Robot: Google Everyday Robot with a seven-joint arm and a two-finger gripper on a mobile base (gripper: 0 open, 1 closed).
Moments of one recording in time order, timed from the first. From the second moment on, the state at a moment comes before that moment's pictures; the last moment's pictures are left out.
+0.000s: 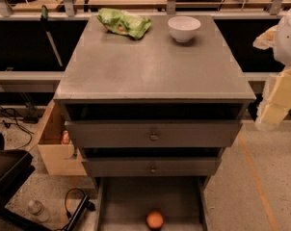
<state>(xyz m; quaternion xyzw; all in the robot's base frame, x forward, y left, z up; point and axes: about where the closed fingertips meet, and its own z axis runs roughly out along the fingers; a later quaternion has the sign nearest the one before) 0.438 -0.216 0.980 -0.60 0.78 -0.04 0.17</state>
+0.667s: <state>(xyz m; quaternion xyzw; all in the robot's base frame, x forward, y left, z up) 0.440 -0.217 0.959 -0.60 0.78 -0.01 0.19</state>
